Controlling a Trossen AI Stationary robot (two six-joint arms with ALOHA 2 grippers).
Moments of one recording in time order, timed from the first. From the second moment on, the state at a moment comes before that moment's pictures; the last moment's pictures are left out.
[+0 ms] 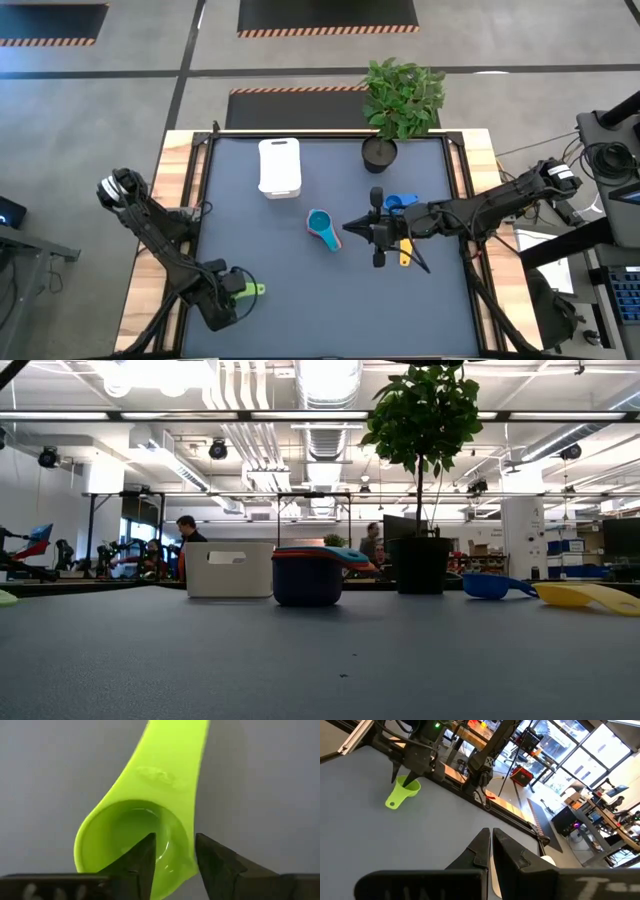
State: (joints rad) left arm -0.92 1.49 0.78 -0.64 -0.10 -1.29; right arm 0.28 1.27 0.82 0.26 0.31 -0.51
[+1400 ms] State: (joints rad) left arm -0.34 1.49 1.15 -0.86 -0.13 0.13; right arm 0.28 1.21 0.82 0.19 0.31 -0.53
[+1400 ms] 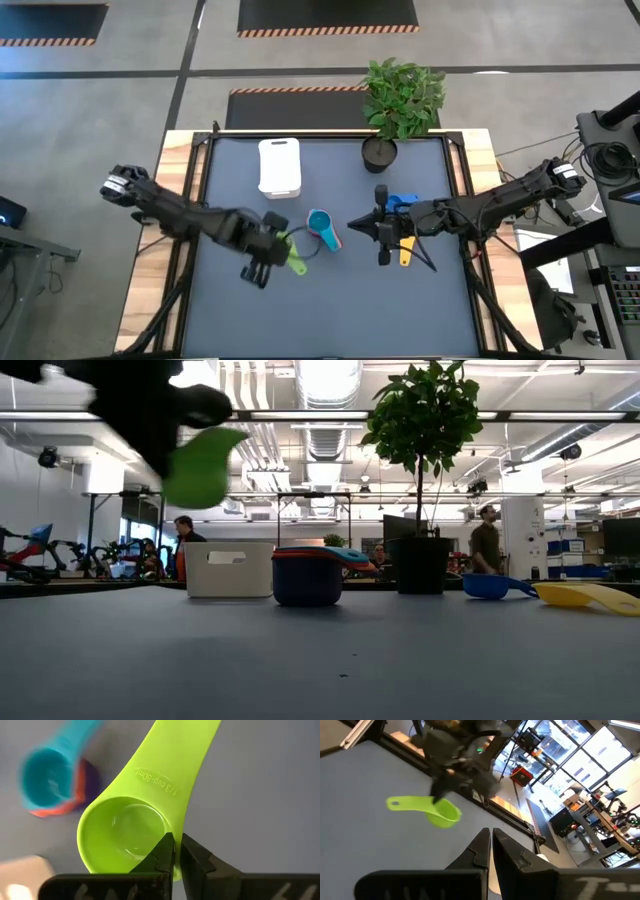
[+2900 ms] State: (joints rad) left arm -0.04 1.71 1.23 -0.59 -0.08 0.57; right arm 0.28 1.18 0.82 0.09 0.32 -0.49
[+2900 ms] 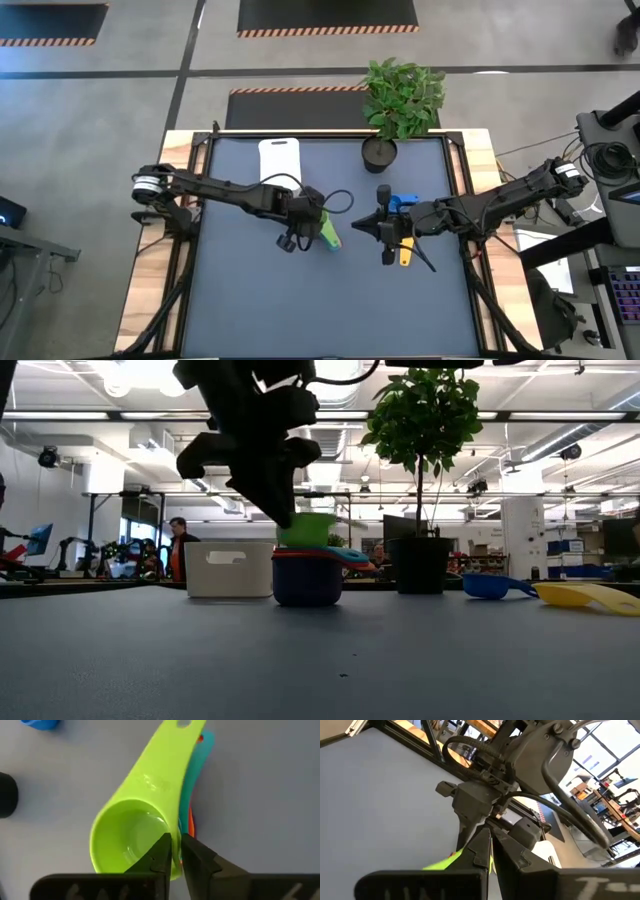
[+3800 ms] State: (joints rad) left arm -0.21 1.51 1.05 -0.48 -0.28 0.34; right arm 0.23 1.20 0.82 -0.02 0.32 -0.29
